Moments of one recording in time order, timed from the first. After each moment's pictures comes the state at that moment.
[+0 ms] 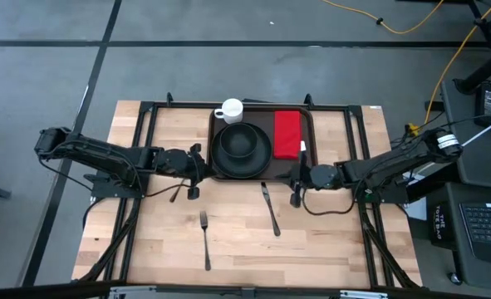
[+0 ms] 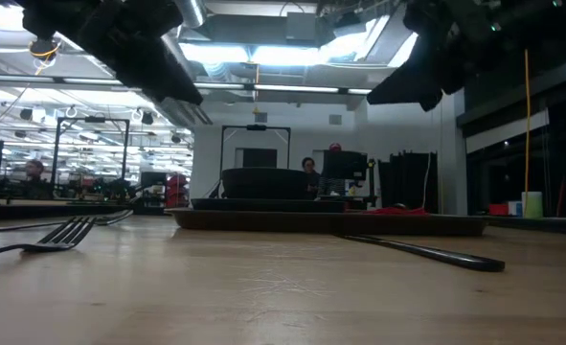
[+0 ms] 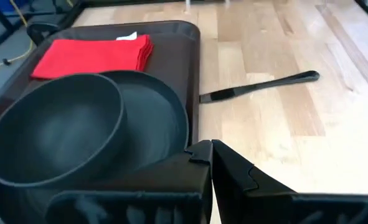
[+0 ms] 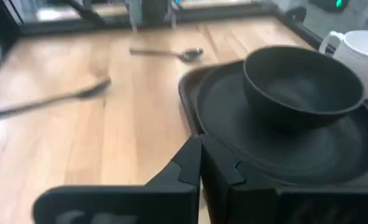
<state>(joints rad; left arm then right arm) -0.07 1.03 0.55 -0.05 -0.15 -0.02 0.22 1.21 0.55 0.22 0.37 0.21</state>
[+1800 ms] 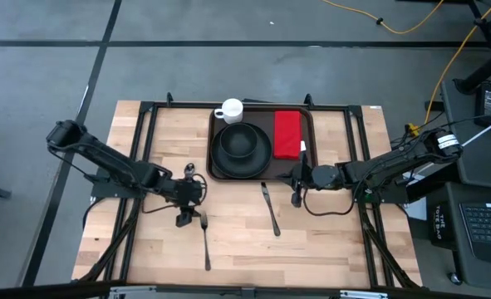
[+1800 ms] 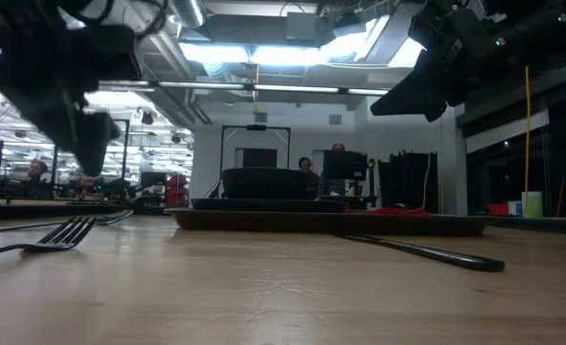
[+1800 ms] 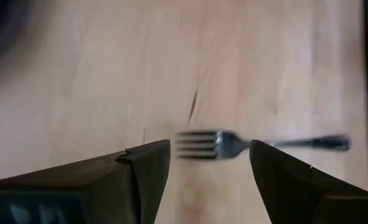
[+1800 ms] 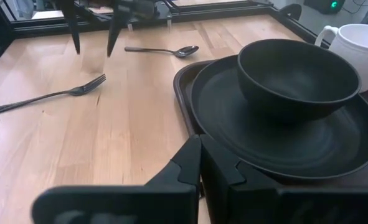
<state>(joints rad) -0.34 1.19 0.55 -0.27 0.02 -0.60 0.21 1.21 0.48 0.30 0.37 0.20</state>
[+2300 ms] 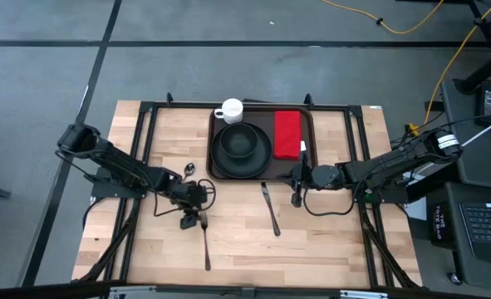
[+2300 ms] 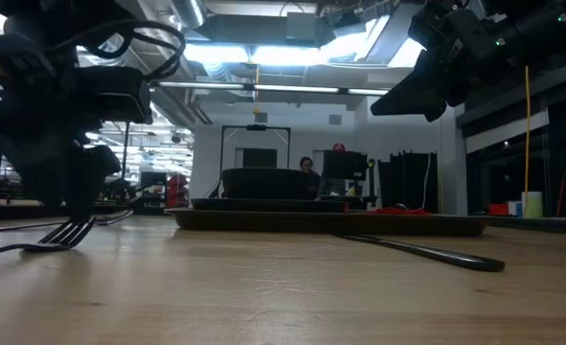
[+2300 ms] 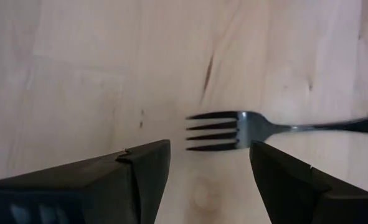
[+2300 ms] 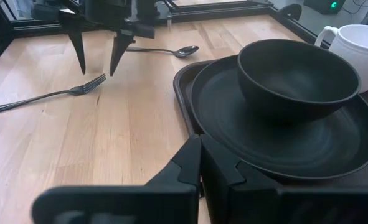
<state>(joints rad) -0.30 1.37 0.54 -0.21 0.10 -0.58 0.21 1.21 0.48 0.30 0.37 0.20</state>
